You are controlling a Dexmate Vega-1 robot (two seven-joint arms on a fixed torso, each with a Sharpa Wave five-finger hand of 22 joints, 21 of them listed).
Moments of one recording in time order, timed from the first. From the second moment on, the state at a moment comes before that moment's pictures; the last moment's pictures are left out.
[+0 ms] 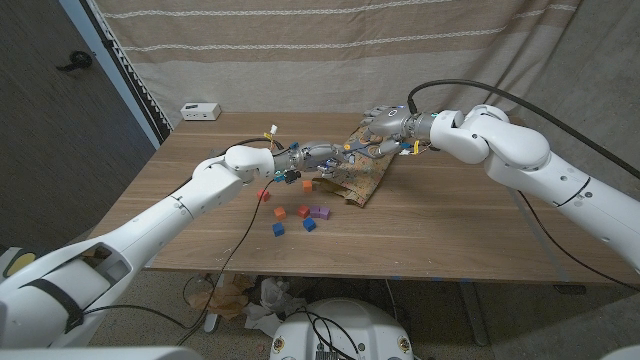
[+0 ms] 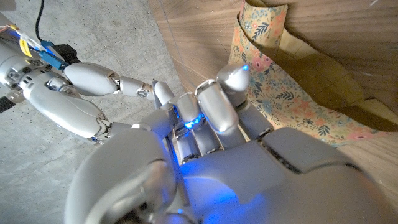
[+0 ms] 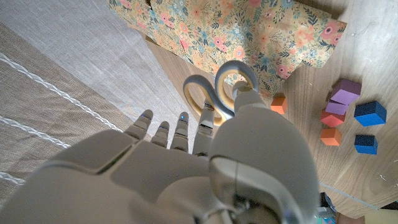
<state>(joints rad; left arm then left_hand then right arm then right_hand) 0.57 0.67 0.67 -1.60 -0.48 0.11 -0.48 0.62 0.18 1.02 -0.09 0.17 0.71 -0.20 0.81 0.86 1.01 -0.19 1.58 1.25 1.39 -0.21 1.53 1.23 1.01 -0.16 1.54 0.93 -0.63 -0.93 -0.57 -2.11 -0.90 0.06 0.57 0.90 0.12 0.16 -0.09 0.33 0.50 0.00 0.36 0.42 0.12 0.04 0.24 0.19 -0.09 0.04 0.18 0.18 -0.07 0.11 0.20 0.18</state>
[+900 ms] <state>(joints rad) 0.58 0.66 0.67 -1.58 -0.47 0.08 -0.49 0.62 0.17 1.02 -0.09 0.17 0.71 -0.20 0.81 0.87 1.02 -0.19 1.58 1.25 1.38 -0.21 1.52 1.23 1.01 -0.16 1.54 0.93 -0.62 -0.93 -0.57 -2.08 -0.88 0.08 0.53 0.89 0.11 0.13 -0.10 0.36 0.61 -0.04 0.41 0.44 0.17 -0.02 0.26 0.19 -0.04 0.01 0.19 0.18 -0.03 0.10 0.20 0.18</state>
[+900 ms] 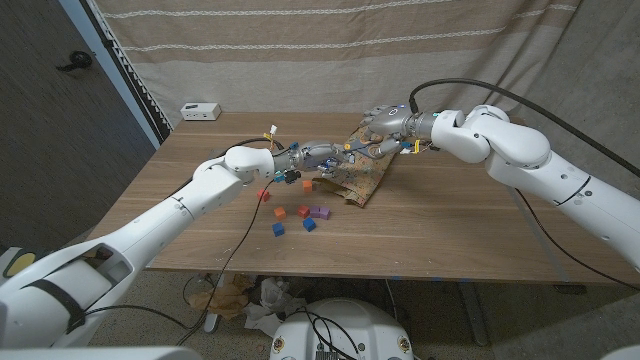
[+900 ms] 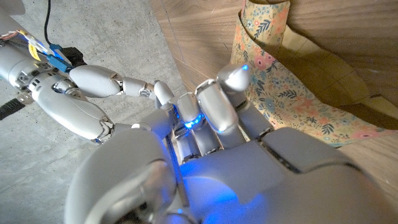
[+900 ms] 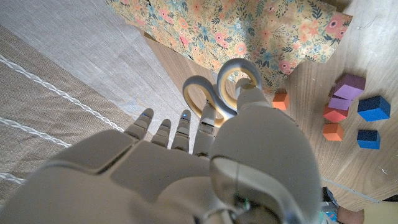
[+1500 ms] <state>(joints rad) 0.57 0.65 0.67 -1.56 -0.48 0.06 -0.50 0.62 0.17 1.02 -0.09 0.17 0.71 -0.20 0.81 0.87 1.02 -0.19 1.58 1.25 1.38 -0.21 1.52 1.23 1.01 -0.16 1.54 0.93 -0.64 -0.93 -0.57 -2.06 -0.87 0.09 0.47 0.92 0.08 0.09 -0.12 0.41 0.77 -0.06 0.67 0.65 0.34 -0.06 0.30 0.20 0.14 -0.04 0.23 0.19 0.06 0.08 0.22 0.18</state>
